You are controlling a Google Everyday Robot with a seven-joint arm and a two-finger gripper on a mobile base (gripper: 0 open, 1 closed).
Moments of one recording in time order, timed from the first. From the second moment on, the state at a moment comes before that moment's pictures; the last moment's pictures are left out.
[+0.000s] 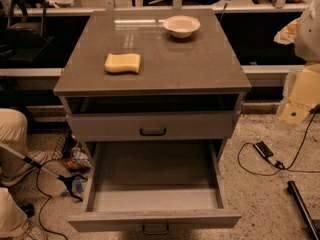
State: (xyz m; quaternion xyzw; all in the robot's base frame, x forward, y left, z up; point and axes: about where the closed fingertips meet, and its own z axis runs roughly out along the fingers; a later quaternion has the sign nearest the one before) arm 0.438 -0.215 0.983 -0.60 0.78 -0.04 0.17
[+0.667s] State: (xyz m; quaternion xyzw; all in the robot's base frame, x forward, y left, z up) arm 0.454 -0.209 0.985 -0.60 0.77 -0.04 0.19
